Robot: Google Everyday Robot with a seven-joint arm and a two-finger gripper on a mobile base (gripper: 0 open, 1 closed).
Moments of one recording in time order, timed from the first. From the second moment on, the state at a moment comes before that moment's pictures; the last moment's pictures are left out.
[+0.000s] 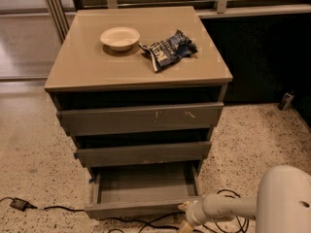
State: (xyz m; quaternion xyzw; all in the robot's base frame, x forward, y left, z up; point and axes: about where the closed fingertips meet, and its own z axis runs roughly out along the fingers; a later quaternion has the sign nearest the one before) arm 0.454 -0.114 0.177 -0.60 0.75 0.16 0.23
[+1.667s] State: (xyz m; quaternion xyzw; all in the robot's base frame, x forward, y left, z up) arm 0.584 -0.077 0.189 -0.65 0.69 0.12 0.28
